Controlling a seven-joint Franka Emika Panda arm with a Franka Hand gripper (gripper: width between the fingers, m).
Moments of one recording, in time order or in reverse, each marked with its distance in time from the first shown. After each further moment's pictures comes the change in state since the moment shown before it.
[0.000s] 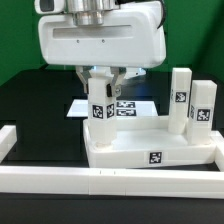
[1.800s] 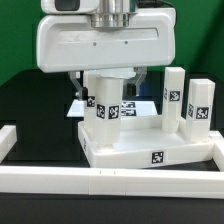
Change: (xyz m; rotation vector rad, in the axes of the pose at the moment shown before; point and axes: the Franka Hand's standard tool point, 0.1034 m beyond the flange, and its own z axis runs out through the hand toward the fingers) arm 0.000 -0.007 0.003 -0.067 0.010 -1.081
